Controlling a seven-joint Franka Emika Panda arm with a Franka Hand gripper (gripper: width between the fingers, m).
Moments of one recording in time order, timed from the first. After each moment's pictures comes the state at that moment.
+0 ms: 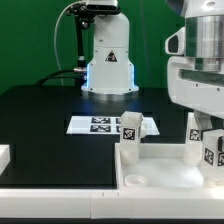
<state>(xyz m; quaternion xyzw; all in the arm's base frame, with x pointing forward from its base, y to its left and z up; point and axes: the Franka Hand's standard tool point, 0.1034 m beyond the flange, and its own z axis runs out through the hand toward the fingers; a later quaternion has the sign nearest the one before) 0.642 0.106 0.084 -0.77 0.64 -0.02 0.06</state>
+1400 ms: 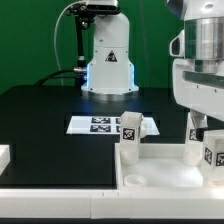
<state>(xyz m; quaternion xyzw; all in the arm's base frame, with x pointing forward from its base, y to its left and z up) 0.640 0.113 0.082 -0.82 0.56 -0.03 0.05</state>
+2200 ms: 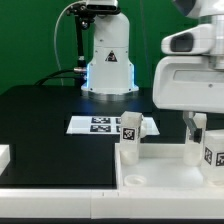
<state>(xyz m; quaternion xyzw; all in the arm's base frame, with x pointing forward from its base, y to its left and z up) 0.638 0.123 0.085 -0.99 0.12 -0.06 0.01</state>
